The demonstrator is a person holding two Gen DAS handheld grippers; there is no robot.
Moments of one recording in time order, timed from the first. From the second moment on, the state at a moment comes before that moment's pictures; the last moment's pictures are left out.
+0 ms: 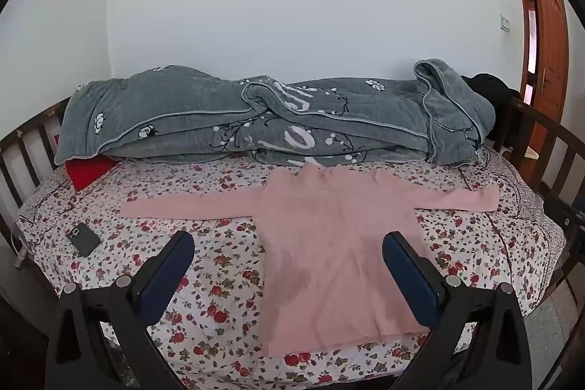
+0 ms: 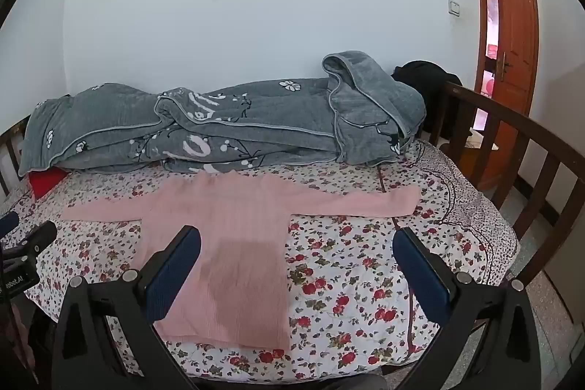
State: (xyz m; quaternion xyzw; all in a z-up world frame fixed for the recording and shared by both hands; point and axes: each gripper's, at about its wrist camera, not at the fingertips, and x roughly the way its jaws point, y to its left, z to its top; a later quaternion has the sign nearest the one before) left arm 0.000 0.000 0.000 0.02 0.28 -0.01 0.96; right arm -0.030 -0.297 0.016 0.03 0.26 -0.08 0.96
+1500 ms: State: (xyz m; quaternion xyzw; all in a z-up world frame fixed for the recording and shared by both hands) left arm -0.002 0.004 0.000 0.00 0.27 -0.01 0.96; right arm -0.028 -0.294 0.015 0.03 0.26 -0.08 0.96
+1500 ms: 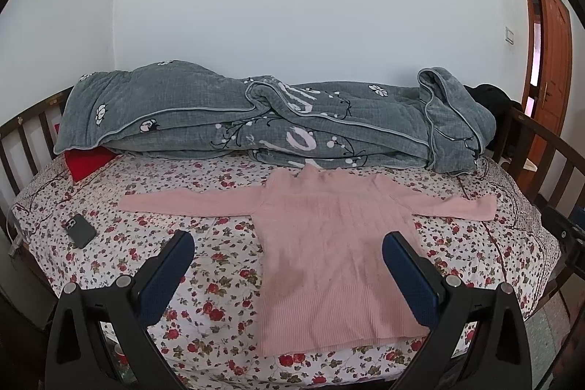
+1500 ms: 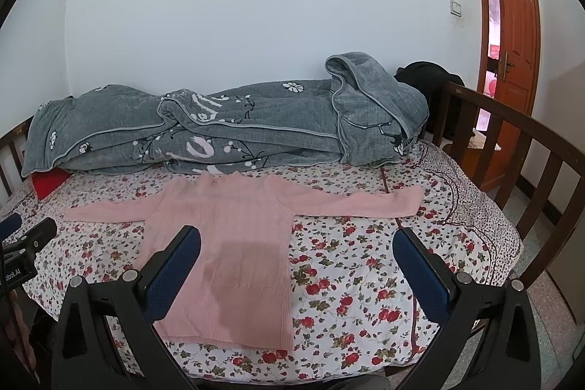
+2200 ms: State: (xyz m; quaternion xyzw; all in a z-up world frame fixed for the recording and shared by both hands) left arm 0.001 0.010 0.000 -0.01 0.27 0.00 0.96; right arm -0.027 -0.291 0.016 0.03 0.26 -0.07 0.96
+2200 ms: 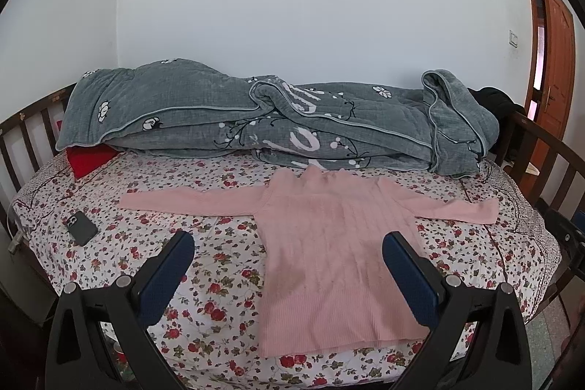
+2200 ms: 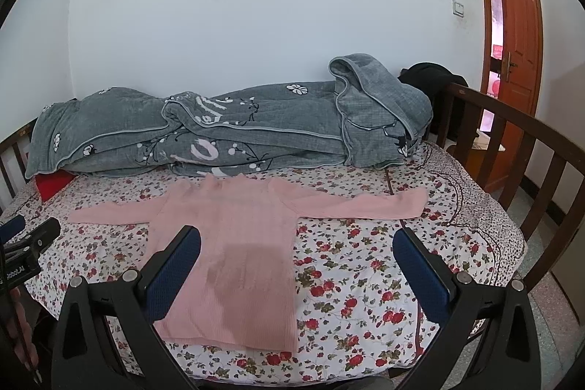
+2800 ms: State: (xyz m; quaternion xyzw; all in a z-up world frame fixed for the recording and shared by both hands) left arm 0.006 0.013 0.000 -0.01 0.27 0.00 0.96; right arm -0.029 -0.291 0.015 0.03 0.25 -0.06 0.96
